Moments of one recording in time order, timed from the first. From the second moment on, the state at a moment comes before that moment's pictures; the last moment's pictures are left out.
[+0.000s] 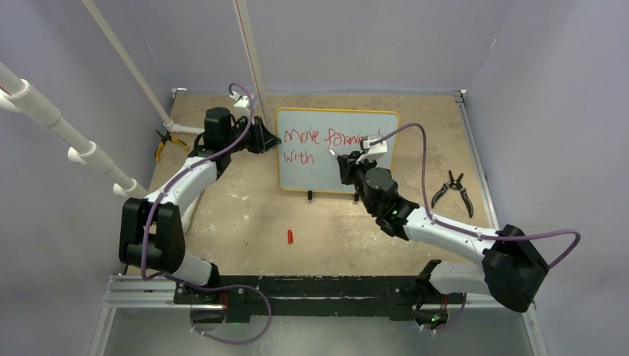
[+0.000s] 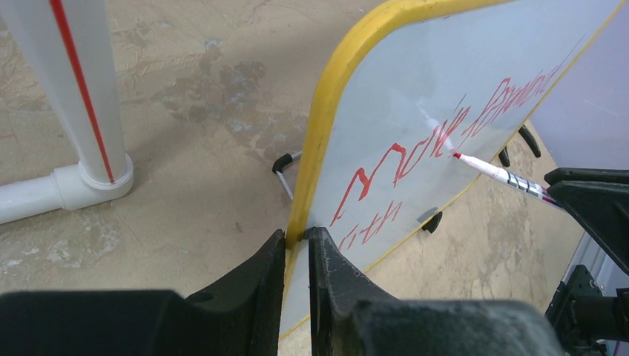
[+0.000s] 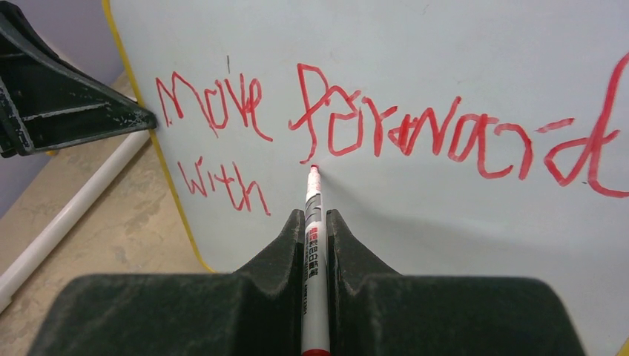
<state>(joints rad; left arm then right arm) -0.18 1.50 1.00 0.09 0.59 -0.28 0.81 1.22 0.63 0.51 0.50 0.32</state>
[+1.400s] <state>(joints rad) -0.18 1.50 1.00 0.09 0.59 -0.28 0.83 1.21 0.56 0.46 0.41 0.40</state>
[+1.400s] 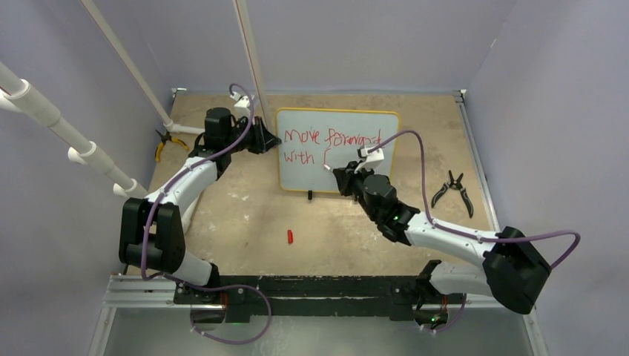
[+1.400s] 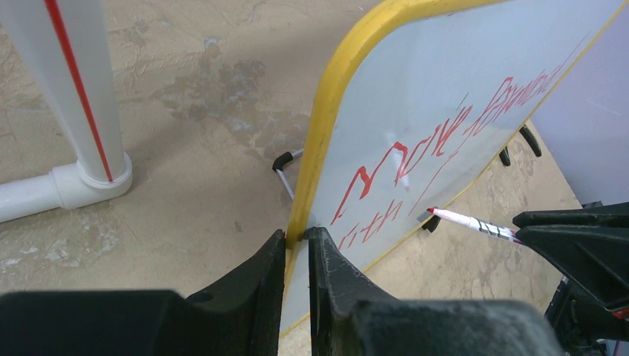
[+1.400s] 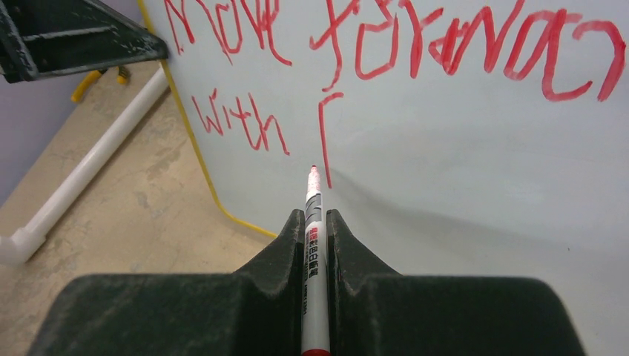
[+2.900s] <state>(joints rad) -0.18 1.50 1.00 0.08 0.59 -0.27 0.84 1.17 0.58 0.51 0.51 0.33</state>
